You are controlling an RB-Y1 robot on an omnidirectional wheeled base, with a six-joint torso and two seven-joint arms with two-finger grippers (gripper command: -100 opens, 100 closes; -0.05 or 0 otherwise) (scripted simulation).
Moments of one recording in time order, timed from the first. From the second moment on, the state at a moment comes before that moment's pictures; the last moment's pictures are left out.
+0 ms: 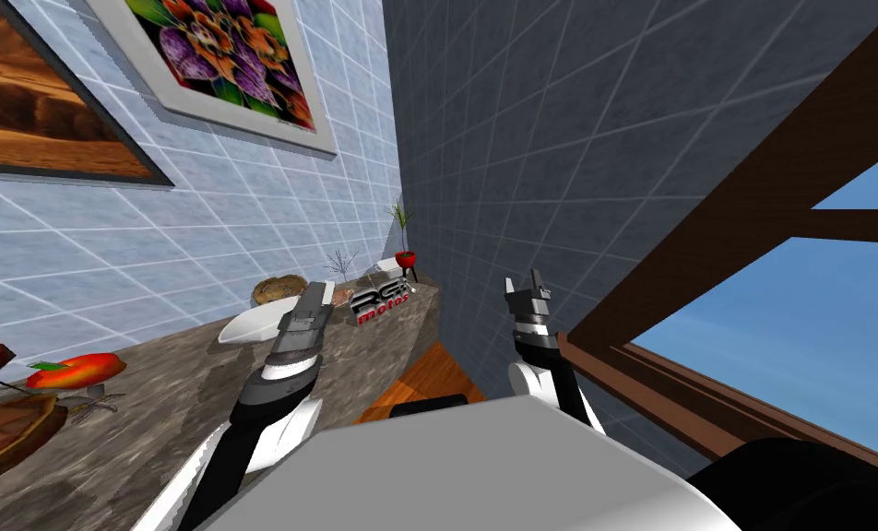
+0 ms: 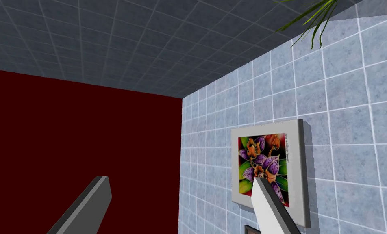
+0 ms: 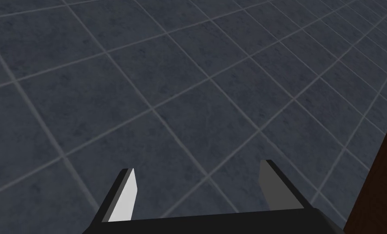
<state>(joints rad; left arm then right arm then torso) 0.52 0.23 0.04 -2.29 -0.09 -0.69 -0.24 0.51 0.00 -0.03 -2.35 -0.12 -0.38 -0.17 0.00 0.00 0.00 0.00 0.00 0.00</state>
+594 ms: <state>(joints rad) 0.52 0.42 0.13 -2.28 -0.26 -0.76 -0.34 0.51 0.00 -0.03 -2.35 -0.12 -0.38 -0.17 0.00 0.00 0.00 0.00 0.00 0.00</state>
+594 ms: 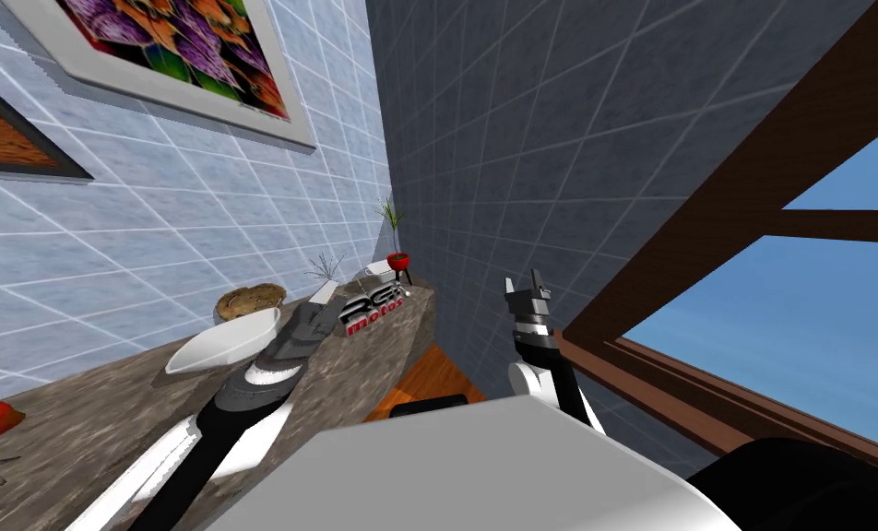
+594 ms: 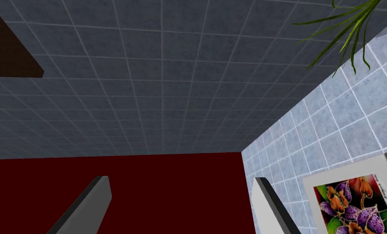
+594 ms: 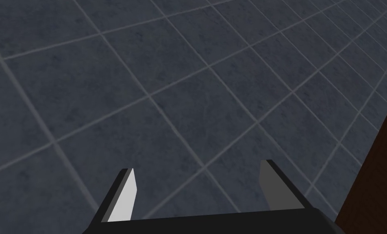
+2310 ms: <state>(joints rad) 0.56 0.92 0.47 -2.28 -0.78 -0.98 -0.69 0.51 0.00 -0.03 -2.35 -0.12 -0.38 -0.17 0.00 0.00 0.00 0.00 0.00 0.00</state>
